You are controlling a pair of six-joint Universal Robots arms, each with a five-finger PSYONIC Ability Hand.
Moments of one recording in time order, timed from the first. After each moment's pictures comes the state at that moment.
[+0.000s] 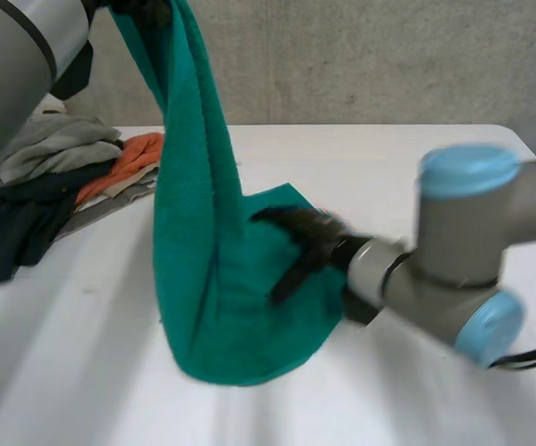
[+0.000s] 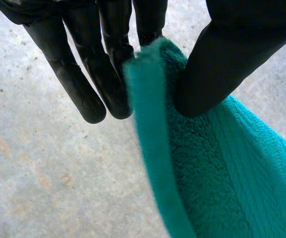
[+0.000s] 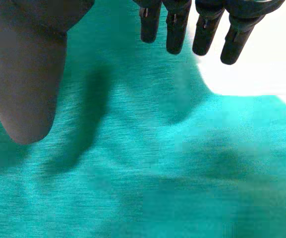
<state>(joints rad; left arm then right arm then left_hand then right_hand) 4.19 -1.89 -0.74 2.85 -1.59 3.38 2.15 -0.98 1.28 0.09 1.20 3.38 1.14 1.19 1.19 1.20 0.98 0.27 0.27 0.26 0.27 0.07</state>
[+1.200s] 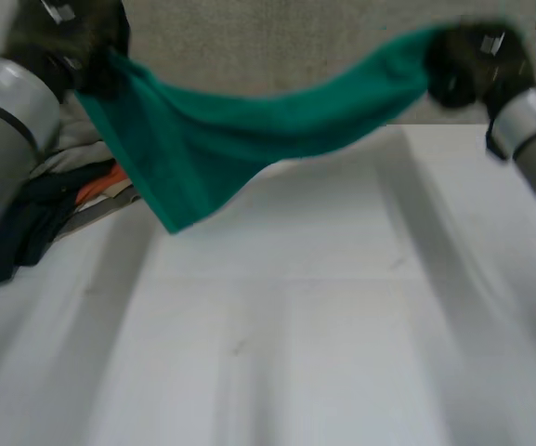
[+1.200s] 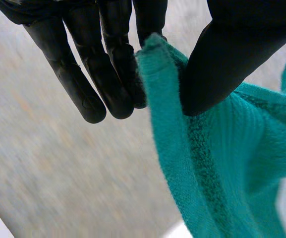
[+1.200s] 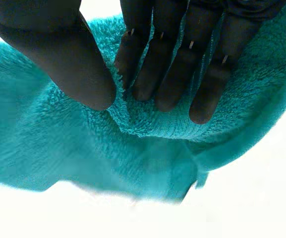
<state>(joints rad) 4.36 -1.78 -1.21 3.15 -1.50 3.41 1.77 -1.13 1.20 -0.24 1.25 3.03 1.14 1.19 1.19 1.20 0.98 1.11 1.17 1.18 1.19 0.98</state>
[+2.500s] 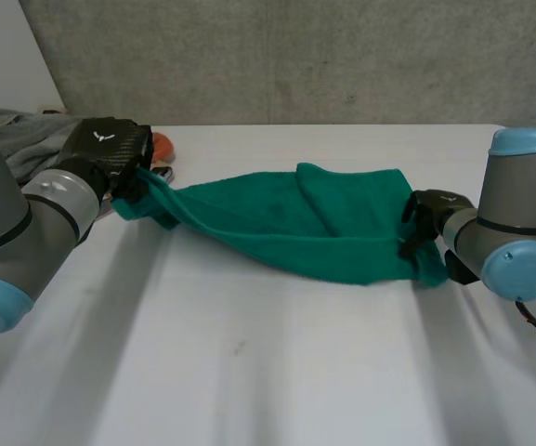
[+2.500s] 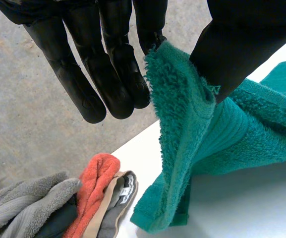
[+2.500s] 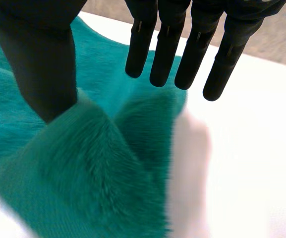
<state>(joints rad) 4.37 -1.85 -1.44 3.18 -1.51 3.43 1.85 -0.76 1.02 0.21 1.58 3.13 1.14 1.19 1.19 1.20 0.98 0.63 0.63 0.63 0.63 0.45</state>
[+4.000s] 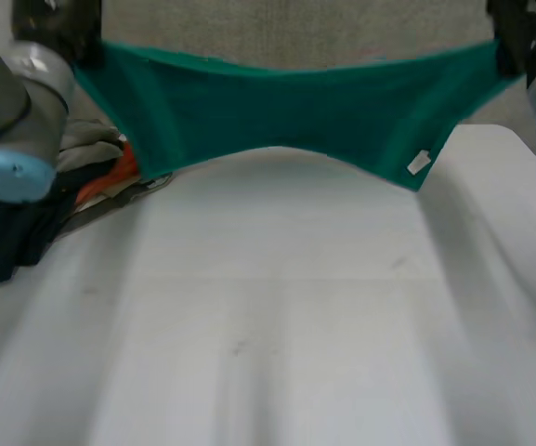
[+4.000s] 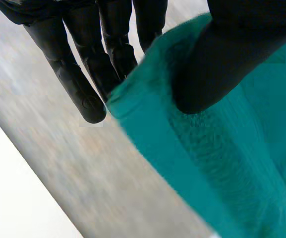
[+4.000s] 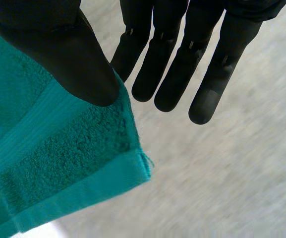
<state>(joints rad) 4.42 -2.11 -0.88 3.26 -1.62 3.50 1.73 -1.09 1.05 -0.29 1.42 2.62 1.14 1.20 1.19 1.20 1.00 1.12 1.17 1.18 1.19 1.01</state>
